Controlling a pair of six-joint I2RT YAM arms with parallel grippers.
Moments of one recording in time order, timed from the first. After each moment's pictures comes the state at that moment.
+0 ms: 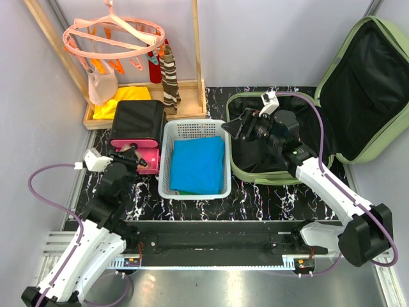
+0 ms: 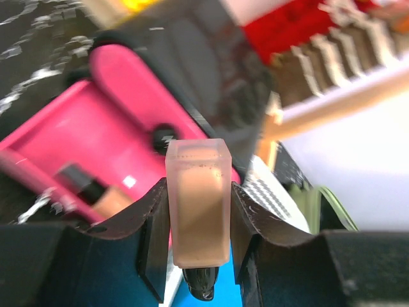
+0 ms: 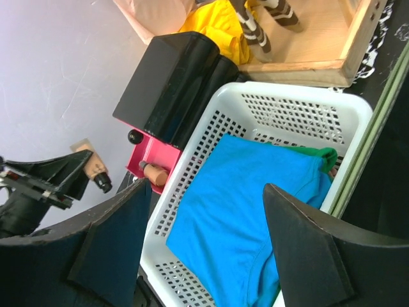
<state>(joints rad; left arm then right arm) -0.41 0.49 0.52 -0.27 -0.66 -0.95 0.46 1.21 0.96 0.11 -0.32 0.64</state>
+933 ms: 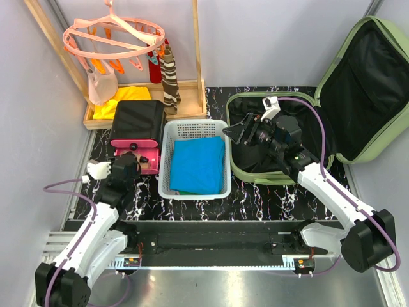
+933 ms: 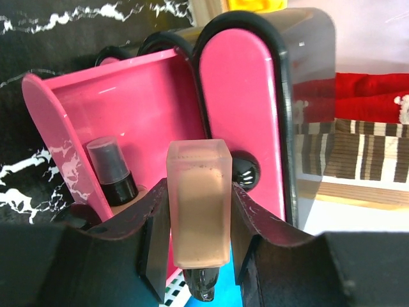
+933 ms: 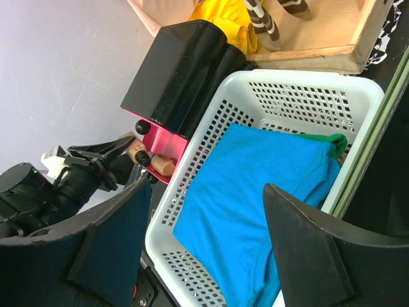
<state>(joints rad) -0.26 0.71 0.45 -0.27 -0.66 -1.51 0.46 1.16 0.89 0.14 -0.35 0.68</state>
